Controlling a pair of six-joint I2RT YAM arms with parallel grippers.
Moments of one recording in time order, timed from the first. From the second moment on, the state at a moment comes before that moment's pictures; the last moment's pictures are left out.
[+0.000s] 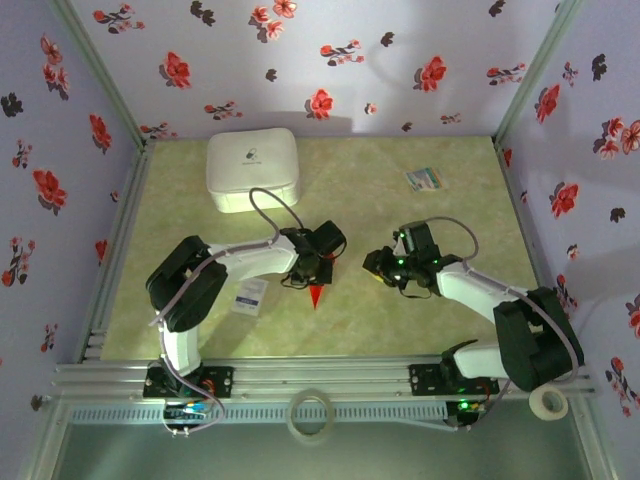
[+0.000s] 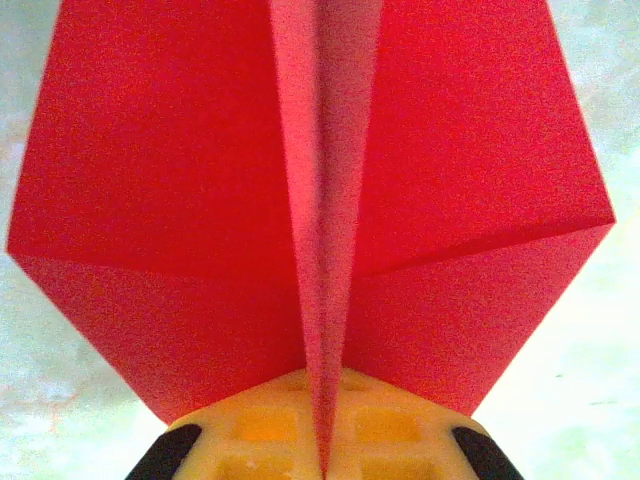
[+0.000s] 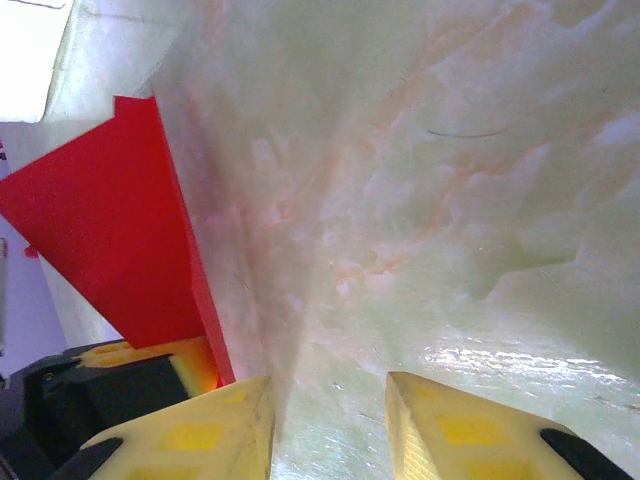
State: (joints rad) left arm -0.94 1.87 1.23 -0.67 -0.08 -0.81; right arm 0.41 1.32 0.56 -0.14 -0.46 0.91
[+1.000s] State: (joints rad) left arm -0.94 1.95 1.30 -0.74 -0.11 -0.85; right arm 0.41 1.37 0.53 -0.09 -0.47 0.92
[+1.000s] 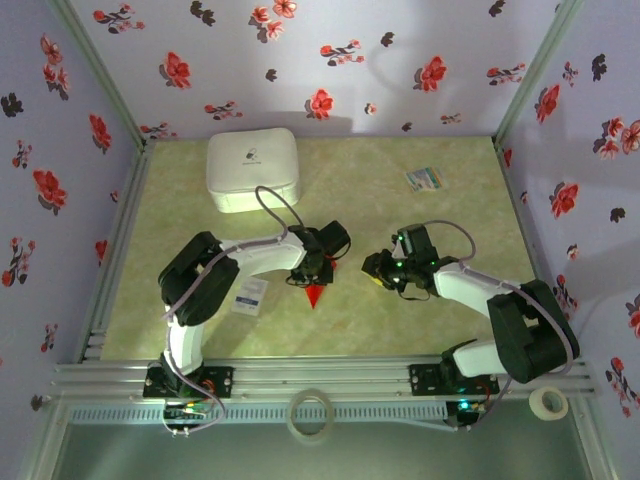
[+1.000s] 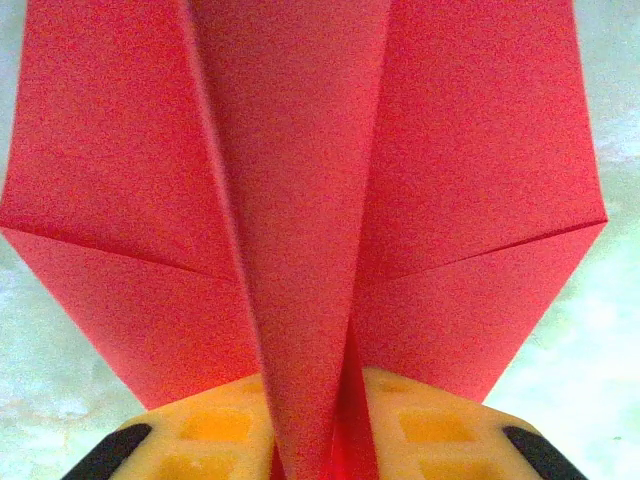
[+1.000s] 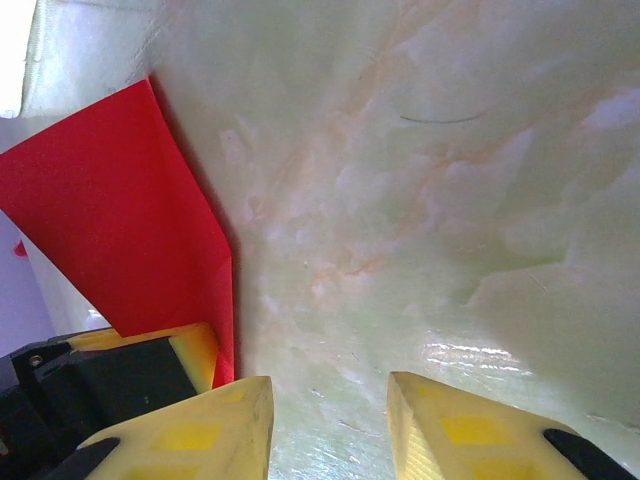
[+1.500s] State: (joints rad) left arm -0.95 1.96 1.32 -0.74 -0.12 -0.87; right arm 0.41 1.37 0.53 -0.09 -0.47 0.92
